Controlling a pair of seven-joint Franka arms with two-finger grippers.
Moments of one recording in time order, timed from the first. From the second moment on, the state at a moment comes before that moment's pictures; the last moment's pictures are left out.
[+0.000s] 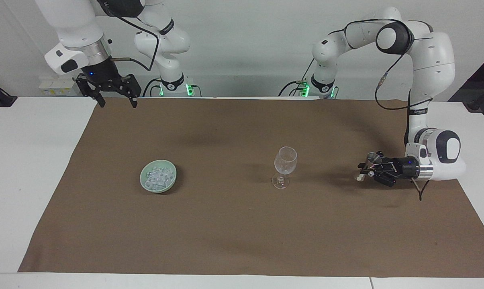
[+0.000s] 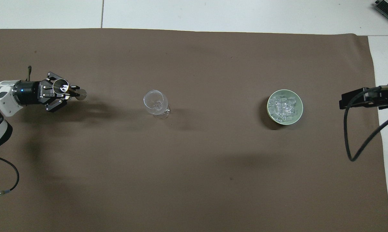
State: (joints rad) left arm 0.57 0.68 -0.32 -1.59 -1.20 1.41 2.31; right arm 0.06 0.00 -0.04 -1.52 -0.01 1.52 0.04
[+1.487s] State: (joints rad) left arm 0.28 0.38 -0.31 -1.74 -1.18 1.73 2.10; right arm 0.06 0.00 -0.04 -1.52 -0.01 1.52 0.04
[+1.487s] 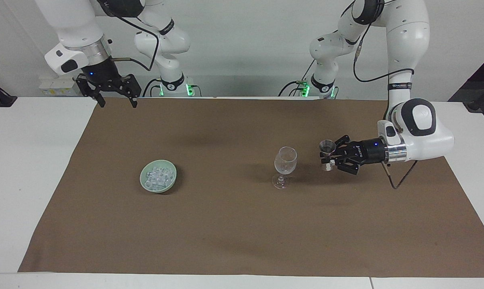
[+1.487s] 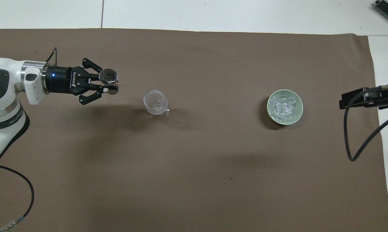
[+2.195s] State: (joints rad) left arm 0.24 0.35 -0.31 -1.75 -1.09 1.77 2.01; right arm 0.06 0.00 -0.04 -1.52 -0.01 1.52 0.04
